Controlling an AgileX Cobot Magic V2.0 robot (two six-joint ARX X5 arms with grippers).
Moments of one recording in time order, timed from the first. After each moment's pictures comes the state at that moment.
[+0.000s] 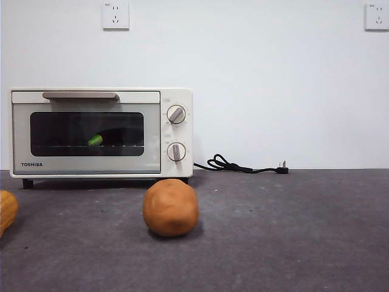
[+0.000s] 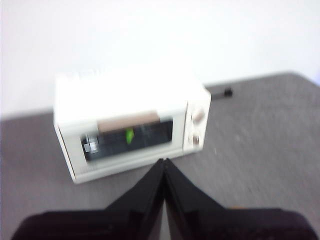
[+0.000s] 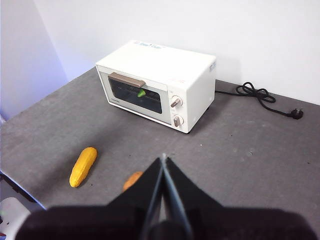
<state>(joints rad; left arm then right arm) 0.13 0.60 1.35 -1.01 0.39 0.08 0.81 0.86 1.88 -1.35 0.17 0.09</state>
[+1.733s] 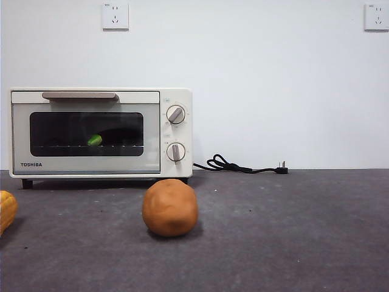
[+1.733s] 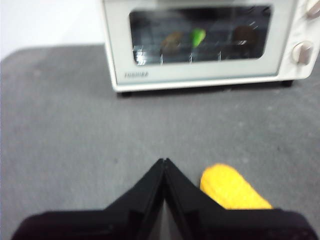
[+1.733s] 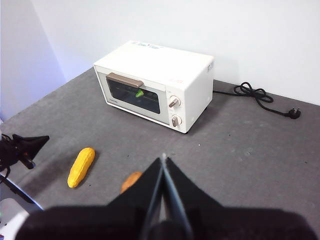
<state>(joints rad) 0.09 0.01 0.07 -0.29 0.11 0.02 0.81 0.86 1.88 -1.35 0.18 0.09</state>
